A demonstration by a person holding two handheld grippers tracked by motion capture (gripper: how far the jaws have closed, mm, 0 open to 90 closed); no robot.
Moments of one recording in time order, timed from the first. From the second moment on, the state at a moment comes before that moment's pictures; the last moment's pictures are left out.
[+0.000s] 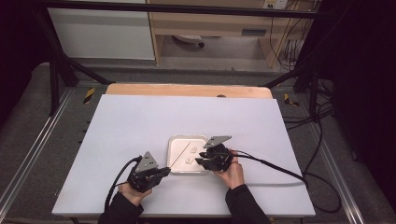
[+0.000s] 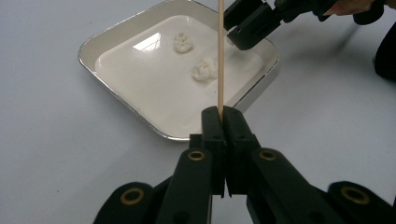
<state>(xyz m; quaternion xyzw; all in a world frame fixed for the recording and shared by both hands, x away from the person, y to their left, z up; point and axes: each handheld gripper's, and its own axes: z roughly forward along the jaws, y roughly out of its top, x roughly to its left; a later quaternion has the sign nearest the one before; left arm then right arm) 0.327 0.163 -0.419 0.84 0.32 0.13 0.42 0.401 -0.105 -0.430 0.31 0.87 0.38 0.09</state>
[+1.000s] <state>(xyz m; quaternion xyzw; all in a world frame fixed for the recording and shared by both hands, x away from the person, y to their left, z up) 0.320 0.157 -0.419 0.83 0.31 0.14 0.45 0.406 -0.135 -0.359 0.33 0.74 0.58 -0.02</state>
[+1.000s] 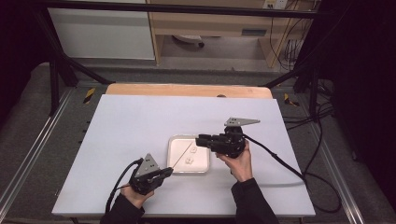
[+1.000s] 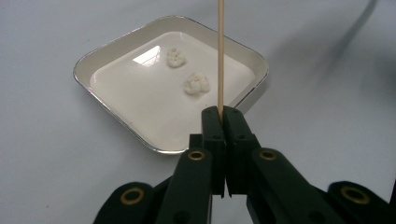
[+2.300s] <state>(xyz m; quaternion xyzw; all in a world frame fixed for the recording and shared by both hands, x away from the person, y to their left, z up) 0.318 0.152 -0.423 0.83 0.31 0.15 0.44 0.407 -0.108 -0.375 0.32 0.75 0.58 -0.06</state>
